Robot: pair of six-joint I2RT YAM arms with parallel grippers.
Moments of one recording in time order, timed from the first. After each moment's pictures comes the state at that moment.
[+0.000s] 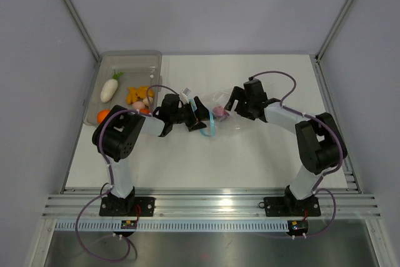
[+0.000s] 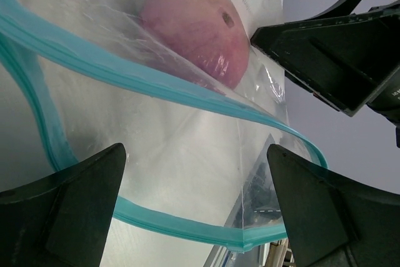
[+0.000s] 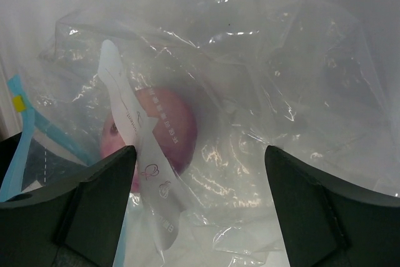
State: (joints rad) left arm -0.46 1.92 0.84 0.59 0.63 -1.02; right arm 0.39 1.72 1.03 -0.10 -0.02 0.69
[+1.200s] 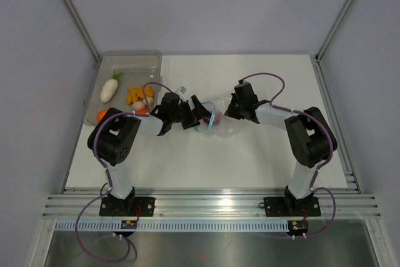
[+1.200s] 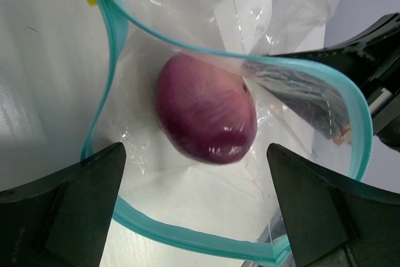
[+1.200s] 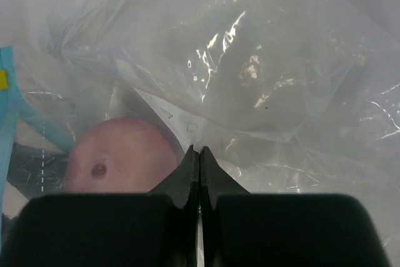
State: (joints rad) left arm -0.46 1.85 0.85 0.43 0.44 -0.92; right arm 0.46 1.82 1.06 -0.04 -0.02 0.67
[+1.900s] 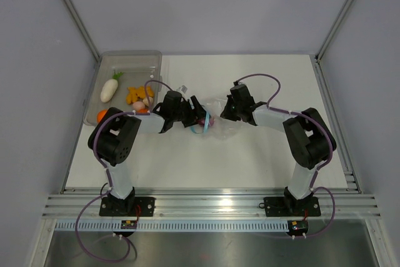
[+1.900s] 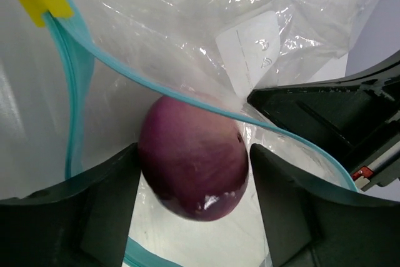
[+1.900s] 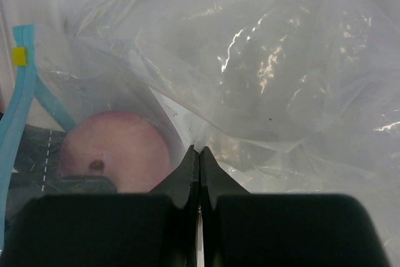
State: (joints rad) left arm -0.48 1.85 0.90 0.33 0.37 -0.88; right arm 0.51 1.82 1.05 -0.01 -0.03 0.68
